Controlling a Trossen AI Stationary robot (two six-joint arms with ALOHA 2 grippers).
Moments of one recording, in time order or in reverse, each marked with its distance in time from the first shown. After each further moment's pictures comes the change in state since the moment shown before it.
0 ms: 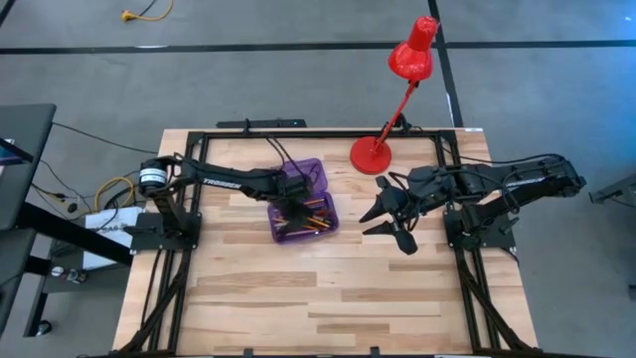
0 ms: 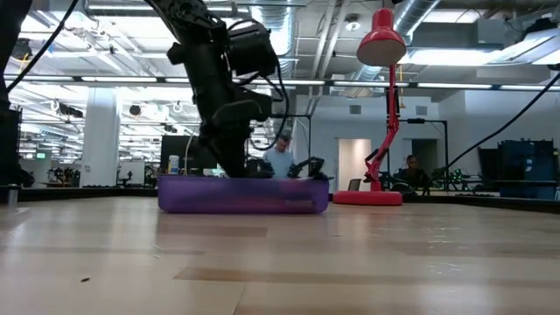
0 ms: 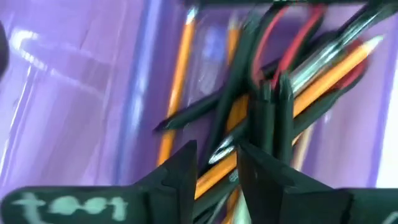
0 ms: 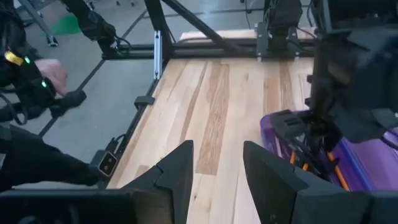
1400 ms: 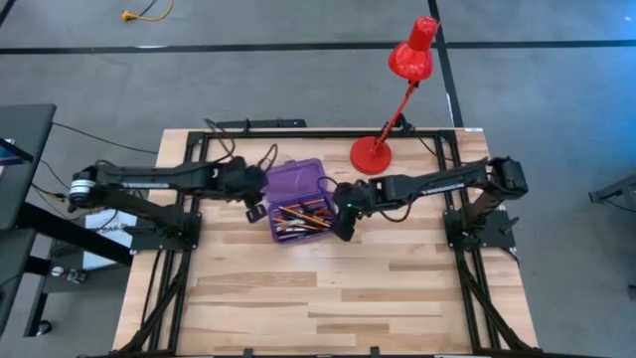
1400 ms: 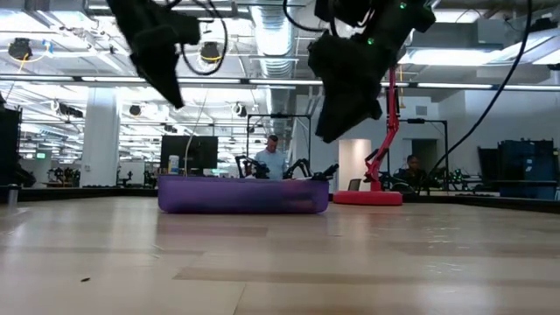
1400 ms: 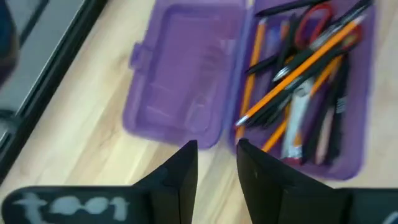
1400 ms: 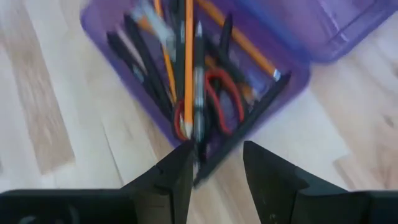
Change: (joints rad) left arm -0.049 -0.589 -0.148 -0.315 -0.266 0.023; right arm -0.166 0.522 0.013 -0.018 0.240 0.339
